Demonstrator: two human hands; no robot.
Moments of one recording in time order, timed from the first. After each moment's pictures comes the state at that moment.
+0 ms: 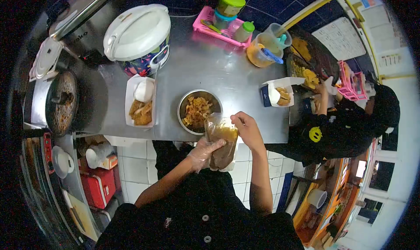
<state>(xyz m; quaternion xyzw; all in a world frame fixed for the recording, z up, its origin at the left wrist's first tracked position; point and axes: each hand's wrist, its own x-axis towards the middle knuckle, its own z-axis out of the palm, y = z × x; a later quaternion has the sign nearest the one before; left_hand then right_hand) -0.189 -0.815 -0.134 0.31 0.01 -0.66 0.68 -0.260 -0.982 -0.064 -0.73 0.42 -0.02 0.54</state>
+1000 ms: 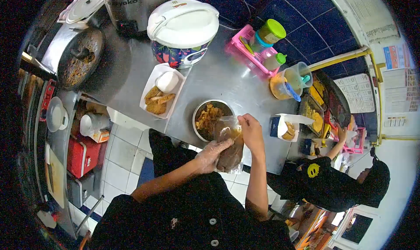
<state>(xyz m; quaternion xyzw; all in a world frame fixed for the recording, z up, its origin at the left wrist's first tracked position) -0.193 -0.834 -0.132 0.17 0.10 -0.62 0.76 -0.204 -1.003 -0.074 -0.88 0.30 -0.02 0.37</state>
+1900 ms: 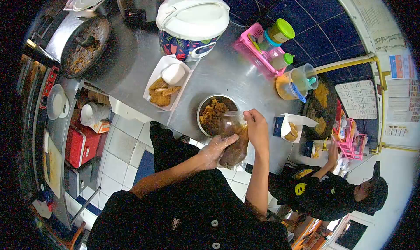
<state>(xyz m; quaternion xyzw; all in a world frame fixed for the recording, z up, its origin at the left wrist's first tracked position) -0.188 -0.832 -0.115 0.18 0.12 -0.61 0.76 -0.198 -0.999 -0.064 -0.90 0.29 -0.03 0.33</state>
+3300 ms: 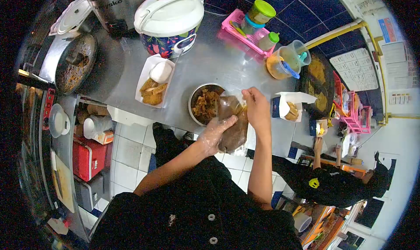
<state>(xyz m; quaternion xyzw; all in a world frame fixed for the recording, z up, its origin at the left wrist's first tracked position) -0.185 -0.848 -0.111 0.21 0.07 -0.60 0.77 -0.201 -0.996 -0.034 -0.88 0.30 -0.12 0.33</state>
